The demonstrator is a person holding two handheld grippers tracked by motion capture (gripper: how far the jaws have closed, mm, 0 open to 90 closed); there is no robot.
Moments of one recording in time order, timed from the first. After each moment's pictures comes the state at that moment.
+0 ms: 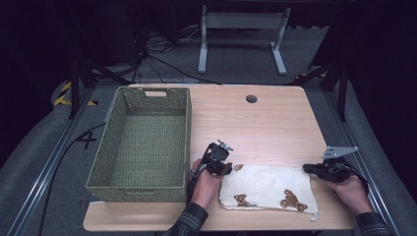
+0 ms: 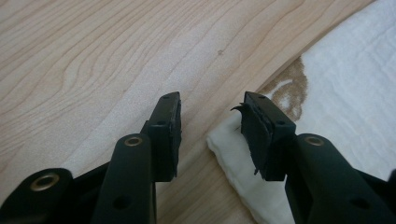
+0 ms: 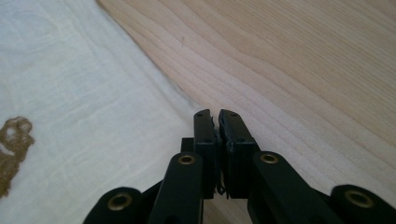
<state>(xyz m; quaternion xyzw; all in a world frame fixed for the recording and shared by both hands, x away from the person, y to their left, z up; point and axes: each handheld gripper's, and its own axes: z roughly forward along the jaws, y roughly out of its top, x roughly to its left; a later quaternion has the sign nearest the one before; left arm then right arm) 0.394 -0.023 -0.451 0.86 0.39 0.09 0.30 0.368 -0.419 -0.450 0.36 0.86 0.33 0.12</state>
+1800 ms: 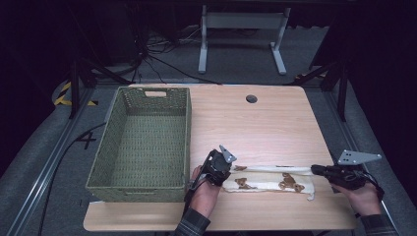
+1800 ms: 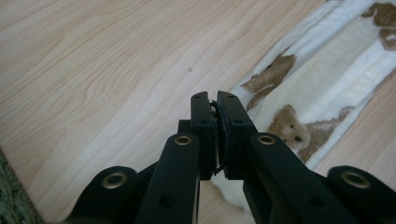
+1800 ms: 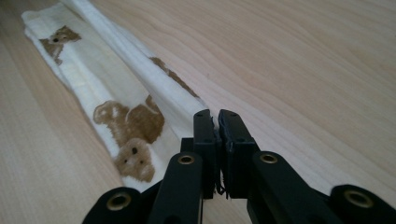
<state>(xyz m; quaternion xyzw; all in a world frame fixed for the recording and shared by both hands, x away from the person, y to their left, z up) 0.343 -0.020 -0.416 0.86 0.36 0.15 0.33 0.331 -0.427 -0.418 0.34 0.84 0.39 0.16</state>
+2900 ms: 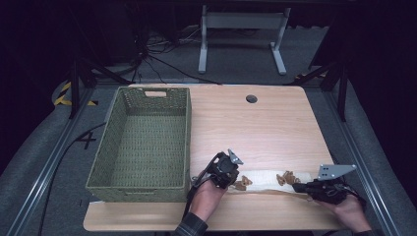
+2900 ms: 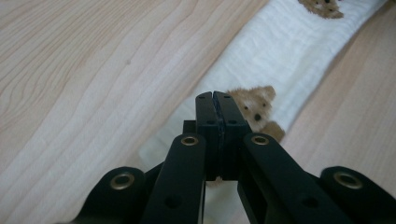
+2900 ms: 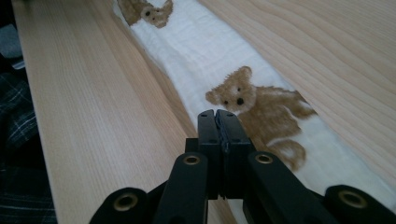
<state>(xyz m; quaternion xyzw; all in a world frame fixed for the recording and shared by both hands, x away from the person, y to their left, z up) 0.355 -0.037 -0.422 0.89 0.30 0.07 0.33 0.308 -0.367 -0.438 0.28 0.88 0.38 0.07</state>
